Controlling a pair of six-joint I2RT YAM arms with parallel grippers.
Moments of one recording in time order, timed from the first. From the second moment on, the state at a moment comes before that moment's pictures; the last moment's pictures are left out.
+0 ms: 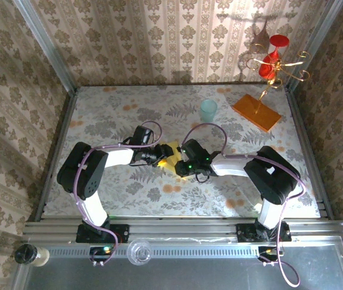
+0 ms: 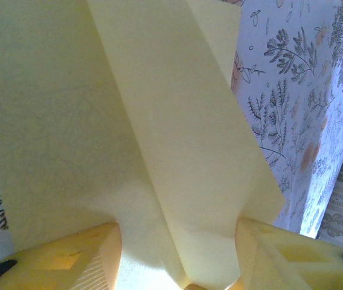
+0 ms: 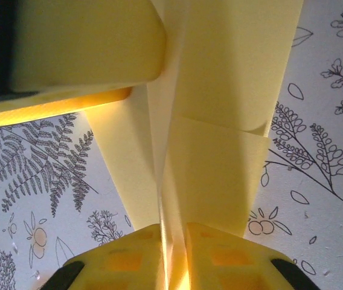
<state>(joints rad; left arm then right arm) -0.52 1.77 0.84 0.00 0.56 -0.90 0.74 1.78 0.88 -0.04 -0.16 0.49</state>
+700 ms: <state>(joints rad) -0.52 1.67 0.82 -0.03 0.52 -0.90 0.71 1.78 0.85 0.03 -0.24 0.52</state>
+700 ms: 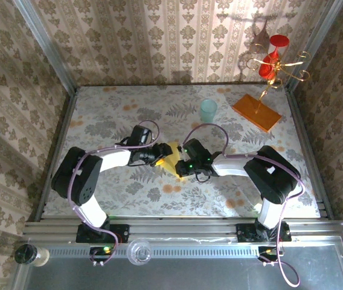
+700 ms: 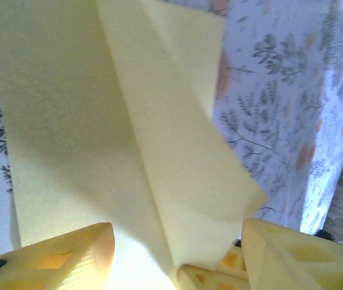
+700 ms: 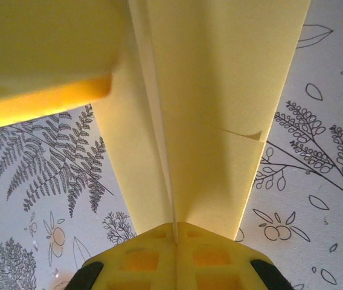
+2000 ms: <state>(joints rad) -0.54 1.75 0.80 0.20 0.65 -0.92 0.53 1.87 0.70 0.39 -0.69 0.82</state>
